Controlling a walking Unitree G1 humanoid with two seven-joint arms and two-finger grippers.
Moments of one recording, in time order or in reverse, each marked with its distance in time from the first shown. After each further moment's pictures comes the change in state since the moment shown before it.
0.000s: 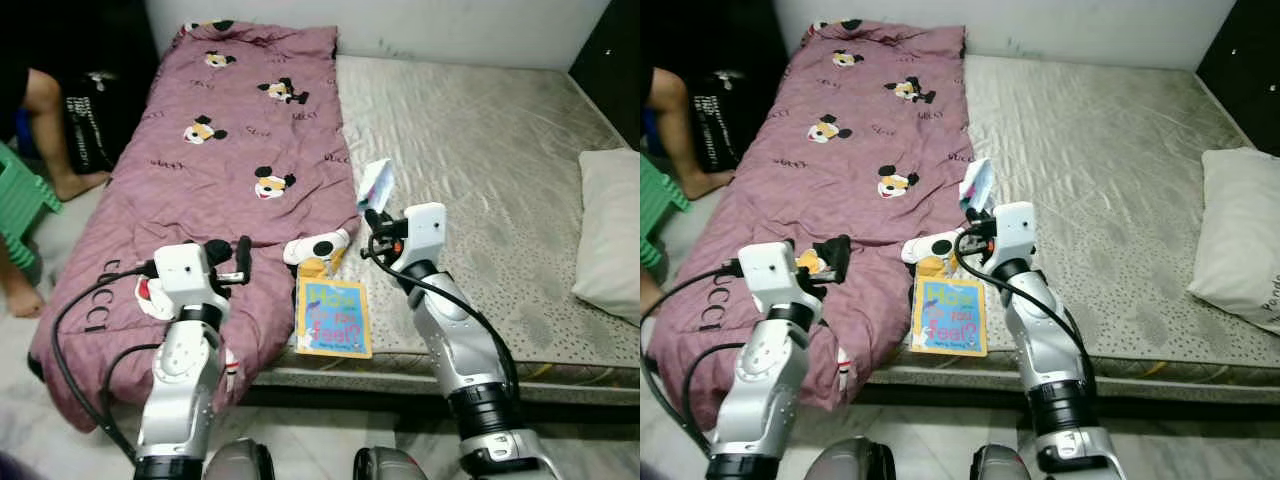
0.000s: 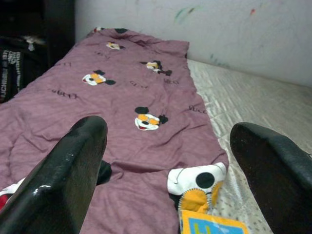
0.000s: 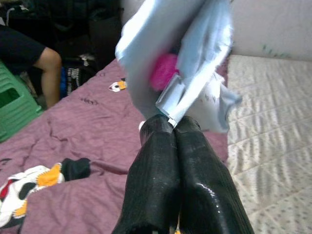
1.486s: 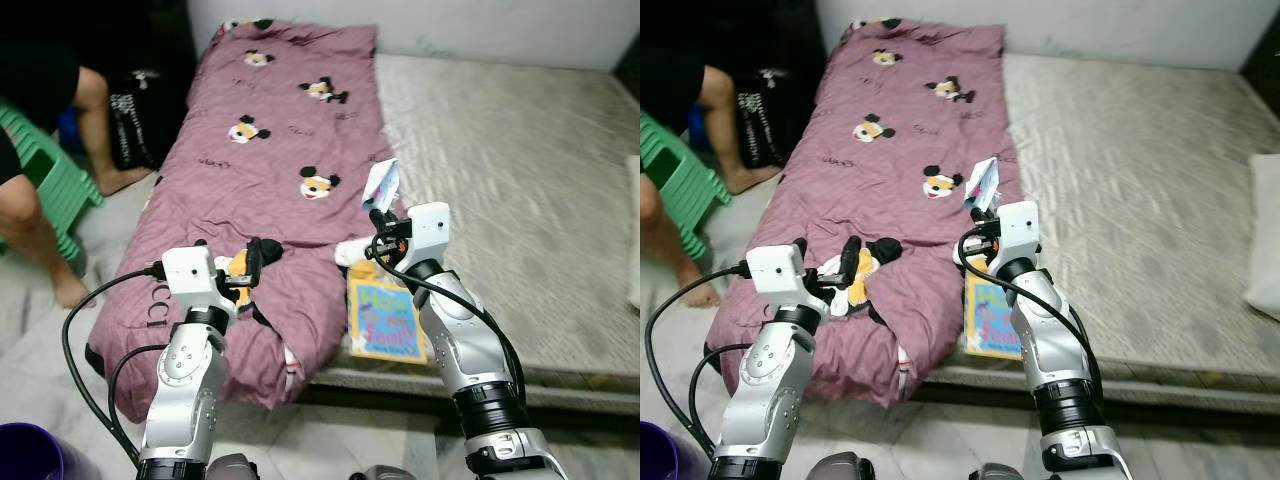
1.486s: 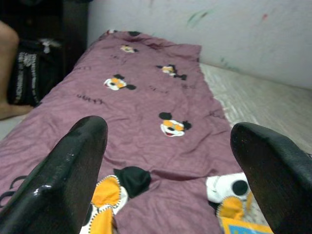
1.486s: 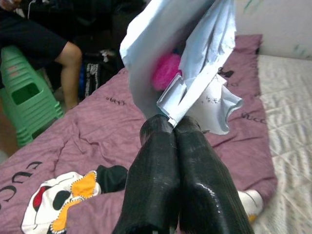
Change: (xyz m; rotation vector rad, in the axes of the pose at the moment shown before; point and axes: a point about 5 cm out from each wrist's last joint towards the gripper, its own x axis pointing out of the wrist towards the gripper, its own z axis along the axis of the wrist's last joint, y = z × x) left arm -0.002 -0.004 -0.002 -0.024 -0.010 -0.055; right arm 0.000 -0.001 0.000 -0.022 0.000 0.006
